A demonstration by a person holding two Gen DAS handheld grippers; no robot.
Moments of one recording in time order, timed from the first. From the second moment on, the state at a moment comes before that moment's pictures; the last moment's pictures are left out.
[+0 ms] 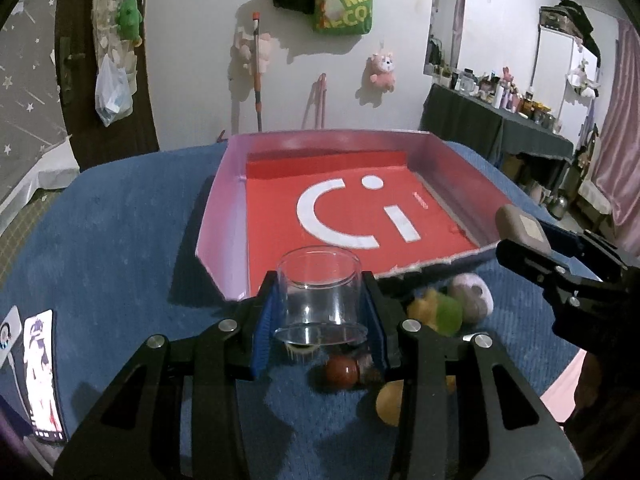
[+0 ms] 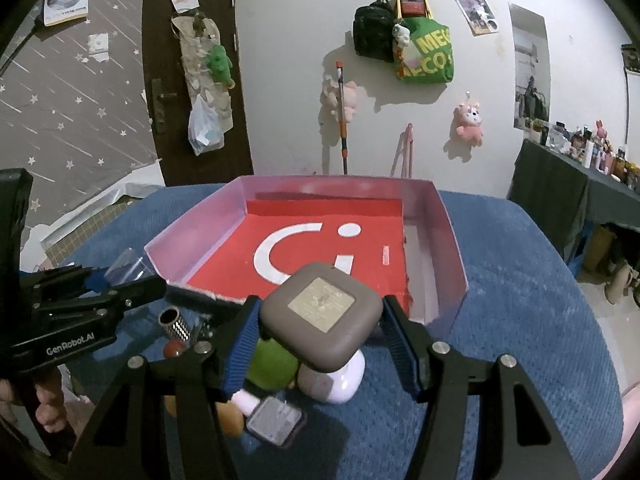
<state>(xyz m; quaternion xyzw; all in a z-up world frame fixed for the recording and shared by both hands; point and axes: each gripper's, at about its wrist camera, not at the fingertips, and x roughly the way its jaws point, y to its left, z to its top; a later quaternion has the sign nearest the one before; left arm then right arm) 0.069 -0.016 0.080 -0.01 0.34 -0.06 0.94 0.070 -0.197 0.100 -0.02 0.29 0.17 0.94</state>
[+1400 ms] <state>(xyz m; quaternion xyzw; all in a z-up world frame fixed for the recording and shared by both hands) 0.223 -0.010 0.061 -0.03 0.42 -0.07 0.90 0.217 -0.181 0.090 -0.01 0.38 0.17 0.91</state>
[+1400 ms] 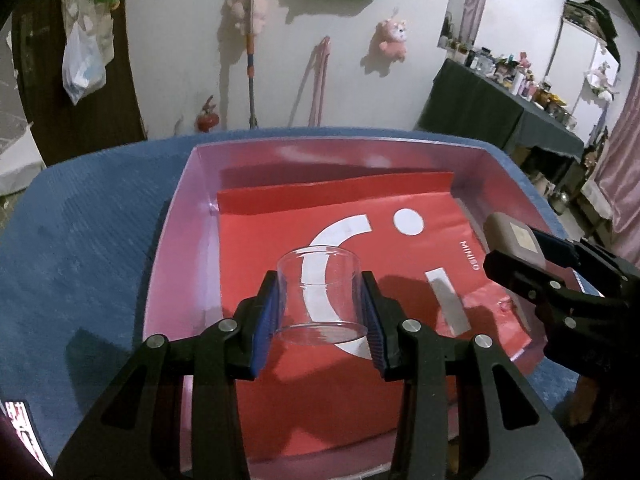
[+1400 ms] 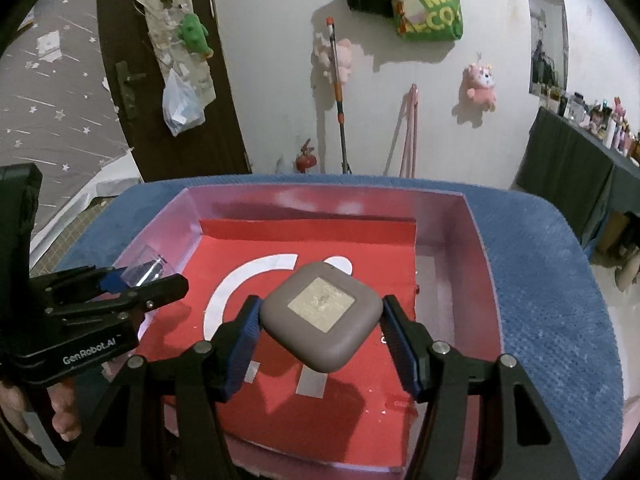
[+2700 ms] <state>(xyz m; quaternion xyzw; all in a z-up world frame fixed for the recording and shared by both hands) 0.256 -0.007 0.023 -0.05 0.49 -0.05 0.87 0.257 -0.180 0.037 -0.02 0.49 0.13 0.86</state>
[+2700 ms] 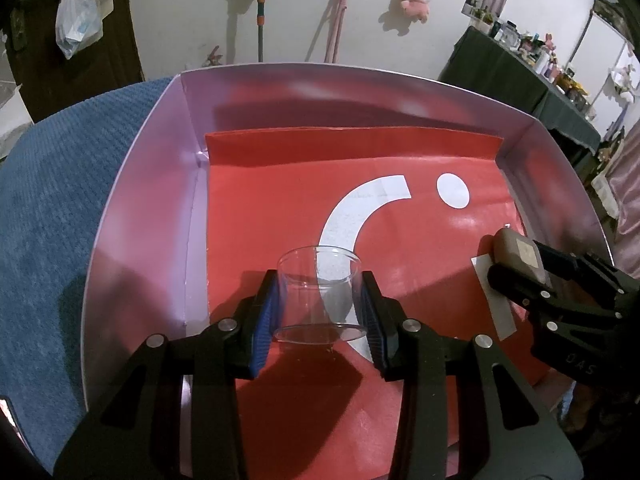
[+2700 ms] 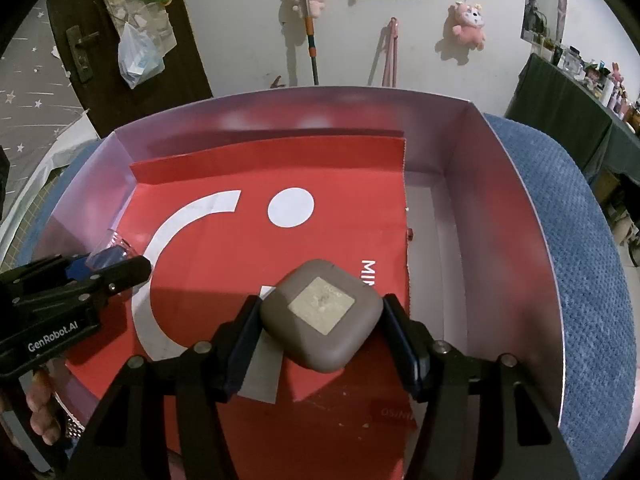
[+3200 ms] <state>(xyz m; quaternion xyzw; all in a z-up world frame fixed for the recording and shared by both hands) 0.255 -0.005 0.023 -0.05 0.50 -0.06 0.87 0.258 -0.182 0.039 -0.01 0.49 0.13 0.86</state>
